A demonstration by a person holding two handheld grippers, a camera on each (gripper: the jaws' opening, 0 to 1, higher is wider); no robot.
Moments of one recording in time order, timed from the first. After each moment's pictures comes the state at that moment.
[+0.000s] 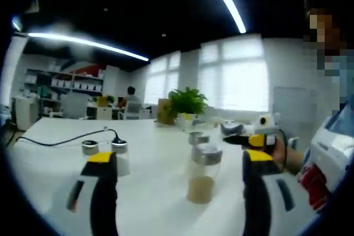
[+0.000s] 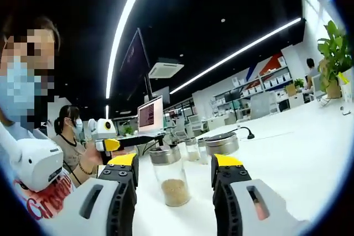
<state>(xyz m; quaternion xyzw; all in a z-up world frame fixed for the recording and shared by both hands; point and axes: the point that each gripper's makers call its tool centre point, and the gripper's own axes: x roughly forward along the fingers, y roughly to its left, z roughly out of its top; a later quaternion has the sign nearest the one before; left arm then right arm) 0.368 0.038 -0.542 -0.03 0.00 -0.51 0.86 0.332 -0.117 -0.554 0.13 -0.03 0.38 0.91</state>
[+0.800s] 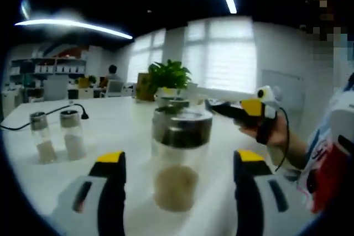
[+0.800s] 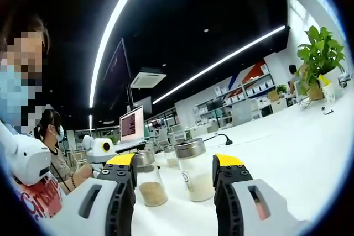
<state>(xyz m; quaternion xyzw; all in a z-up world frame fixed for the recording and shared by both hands) 0.370 -0.055 -0.600 -0.01 0.07 -0.56 0.83 0.340 -0.161 -0.556 0.15 -0.06 0.31 0.94</state>
